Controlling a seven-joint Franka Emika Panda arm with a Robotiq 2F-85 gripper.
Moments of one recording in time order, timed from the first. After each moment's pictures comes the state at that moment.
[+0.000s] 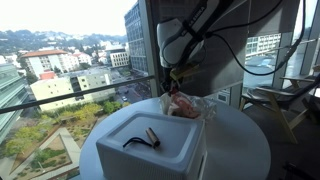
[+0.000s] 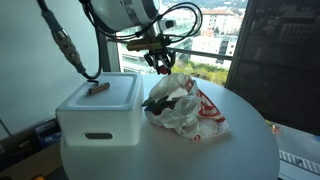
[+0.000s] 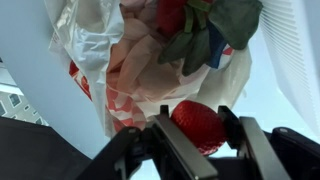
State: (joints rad) arm 0.14 0.34 -0.06 -1.87 -0.34 2.45 0.31
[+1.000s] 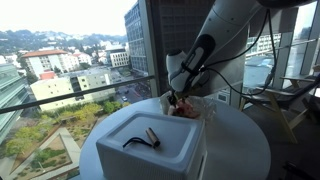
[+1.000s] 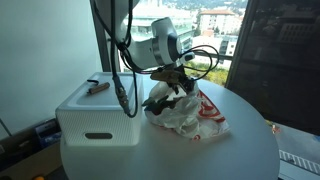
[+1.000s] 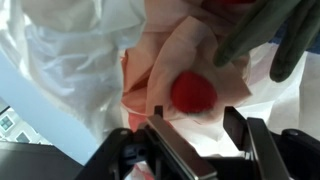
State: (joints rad) arm 0.13 0.66 -0.20 -1.71 -0.31 2.65 0.44
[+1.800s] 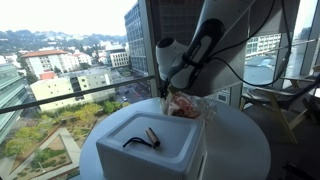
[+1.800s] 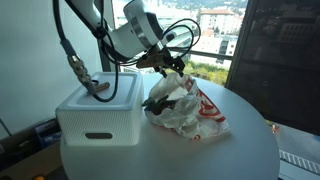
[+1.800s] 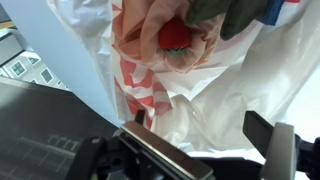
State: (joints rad) arm 0.40 0.52 -0.39 -1.84 -0.53 2.71 0.60
